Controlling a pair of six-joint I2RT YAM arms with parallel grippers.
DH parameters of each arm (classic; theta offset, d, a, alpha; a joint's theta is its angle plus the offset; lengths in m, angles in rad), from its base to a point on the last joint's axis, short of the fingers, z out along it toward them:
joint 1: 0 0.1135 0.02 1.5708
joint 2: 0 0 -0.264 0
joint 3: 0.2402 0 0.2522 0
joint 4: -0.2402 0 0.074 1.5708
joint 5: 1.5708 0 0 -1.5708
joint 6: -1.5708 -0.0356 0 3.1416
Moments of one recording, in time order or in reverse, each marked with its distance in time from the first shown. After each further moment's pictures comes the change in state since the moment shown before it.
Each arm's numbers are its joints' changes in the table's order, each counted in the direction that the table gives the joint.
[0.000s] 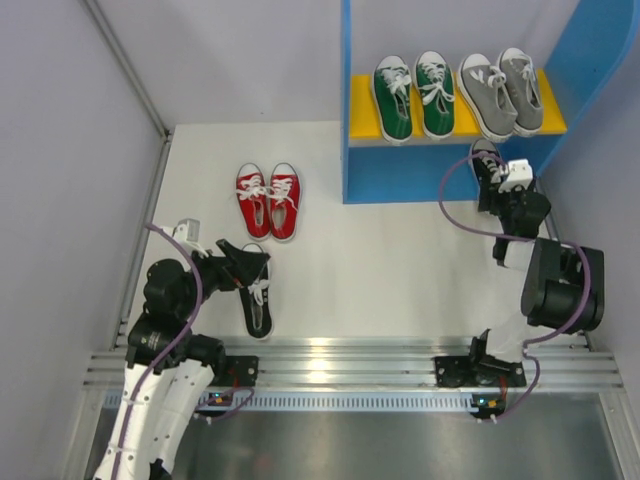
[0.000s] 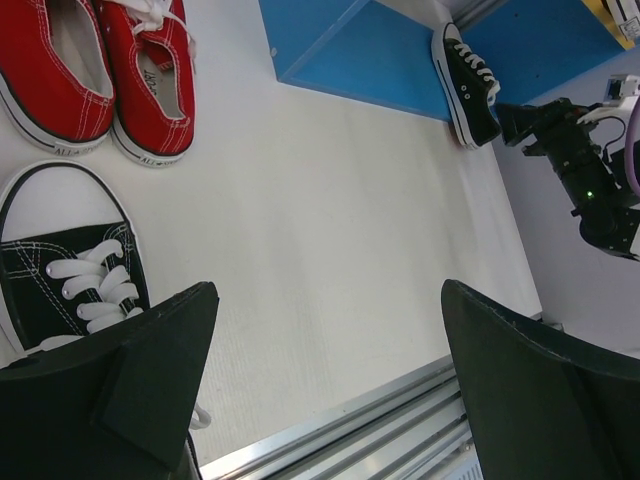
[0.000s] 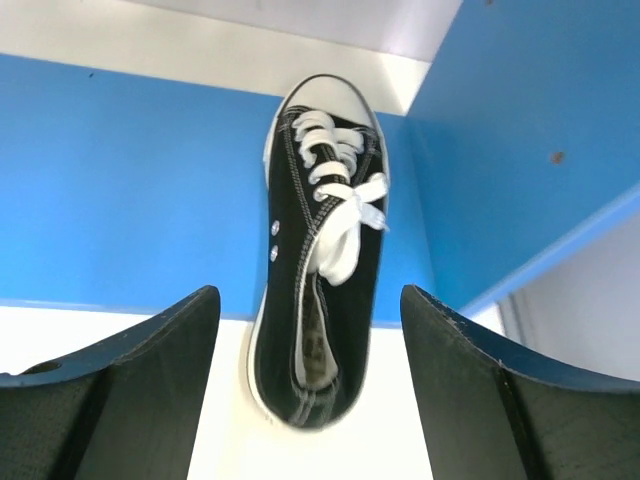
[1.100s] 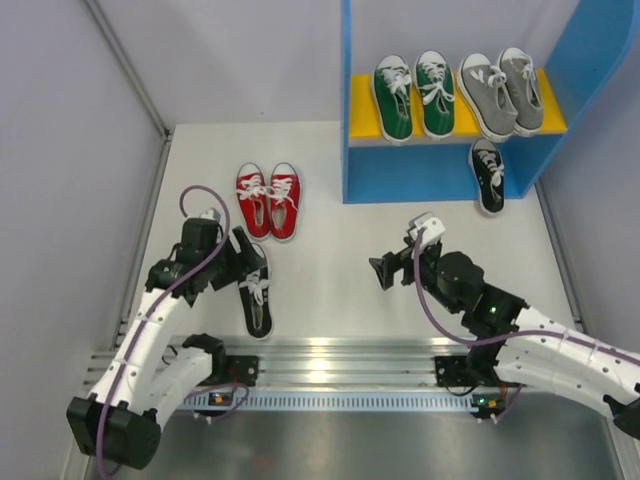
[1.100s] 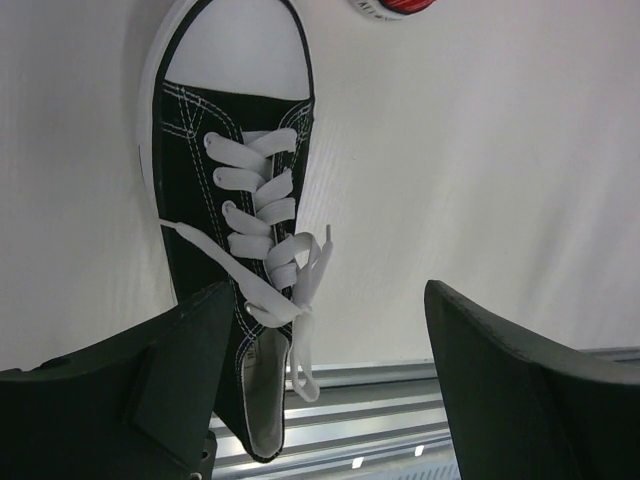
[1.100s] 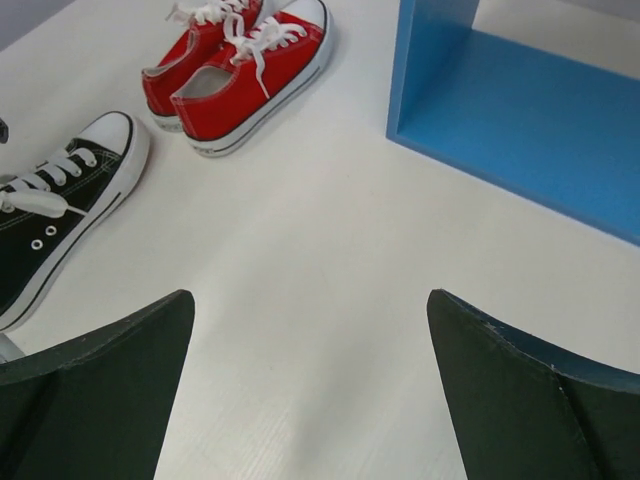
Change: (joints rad) left arm -0.006 -0.484 0.137 -0.251 -0.183 0.003; right arm 1.228 0.933 -0.090 -0.908 0.574 -0.357
